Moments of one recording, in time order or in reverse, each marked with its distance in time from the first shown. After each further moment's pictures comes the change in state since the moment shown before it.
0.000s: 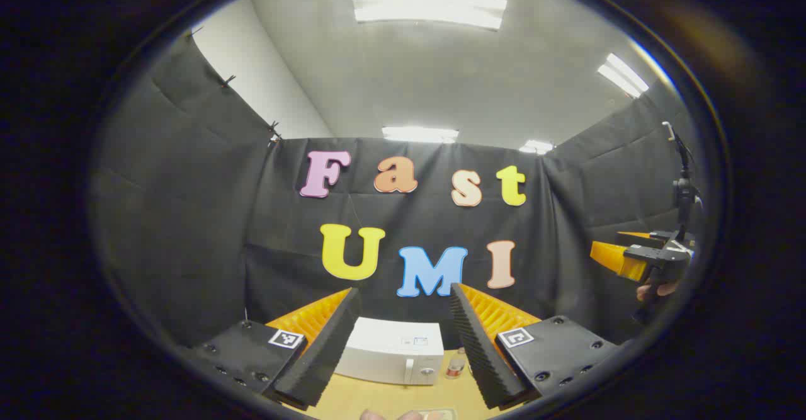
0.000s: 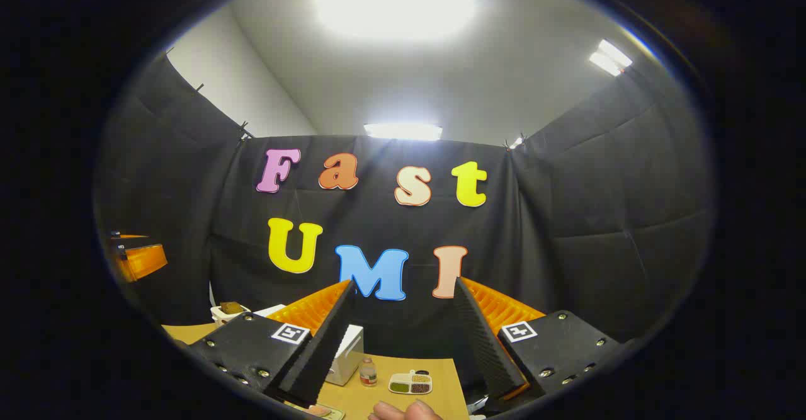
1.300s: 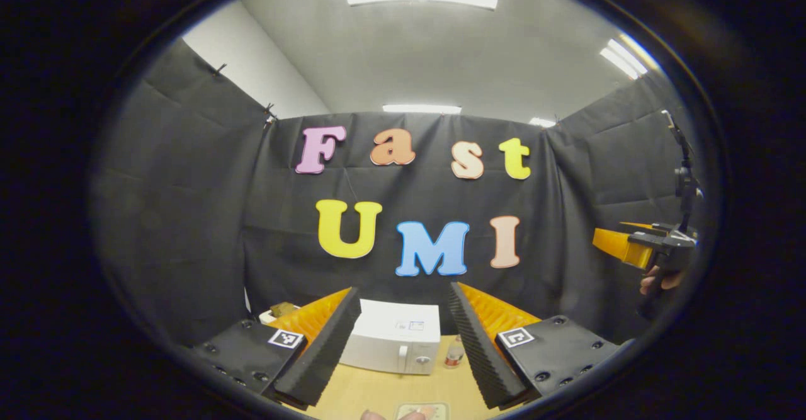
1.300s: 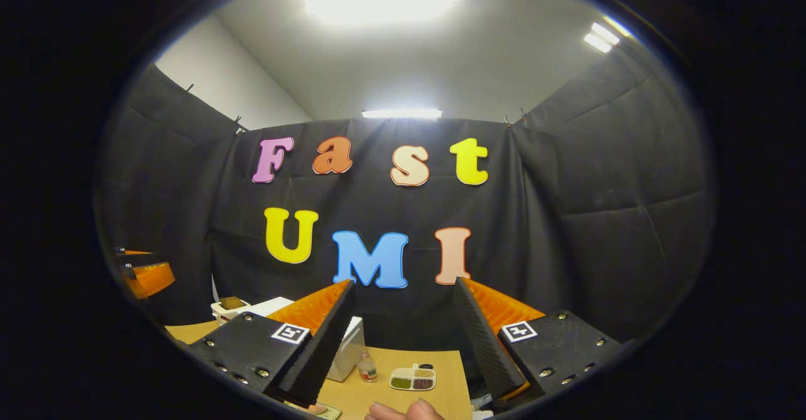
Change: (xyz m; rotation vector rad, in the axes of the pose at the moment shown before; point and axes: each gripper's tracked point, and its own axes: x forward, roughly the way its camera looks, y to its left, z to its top) left arm 0.045 -0.035 -0.062 0.032 0.131 0.041; right arm 0.047 -0.031 -0.044 0.064 0.061 0.029
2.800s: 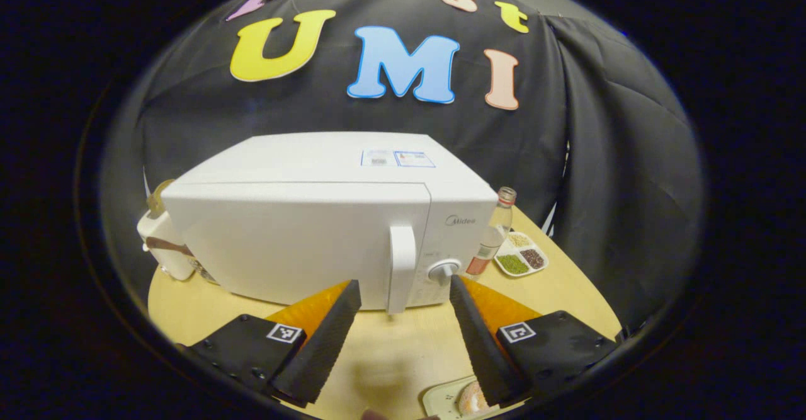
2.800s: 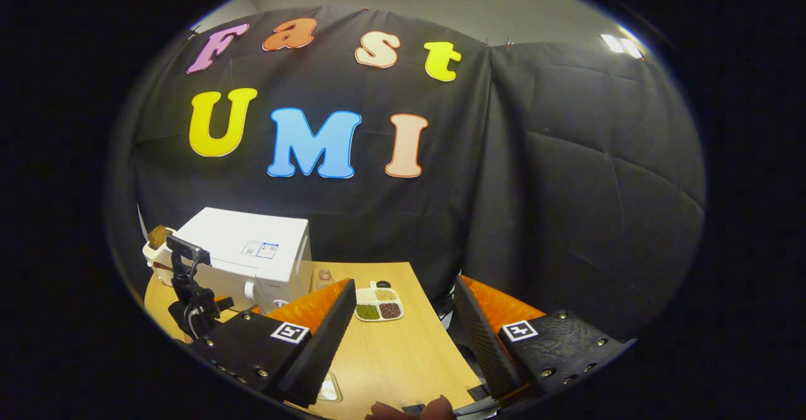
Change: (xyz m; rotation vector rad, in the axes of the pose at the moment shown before) left arm 0.260 0.002 -0.474 -0.038 0.679 -0.328; right arm 0.027 0.065 -0.160 -0.115 0.561 -0.417
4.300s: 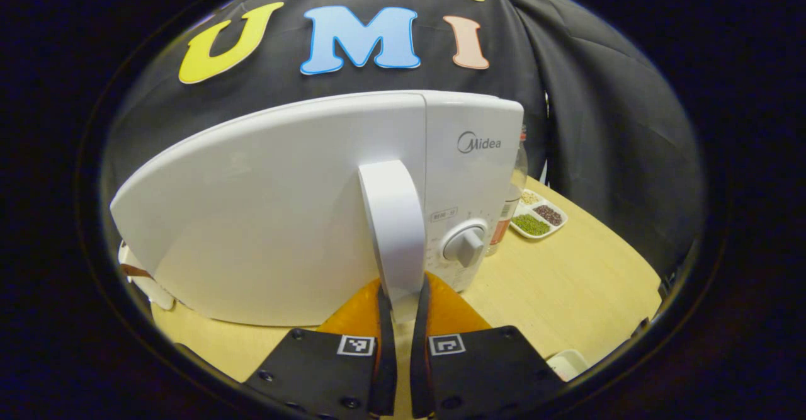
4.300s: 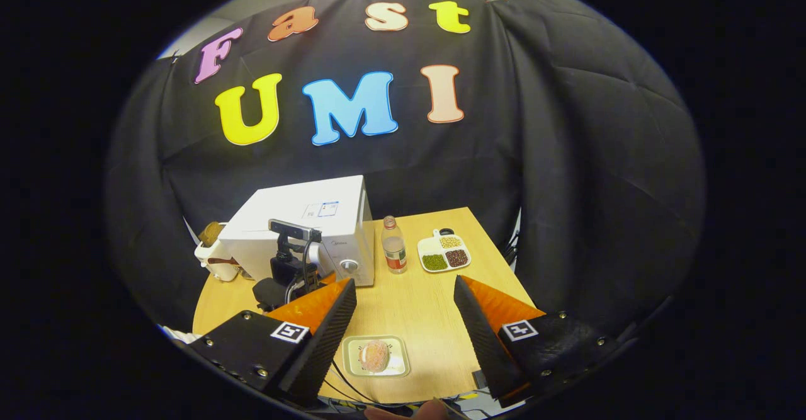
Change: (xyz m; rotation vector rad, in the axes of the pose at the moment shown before) left arm 0.068 0.010 -0.038 0.212 0.026 -0.060; right arm -0.034 0.069 -0.082 0.164 0.172 0.247
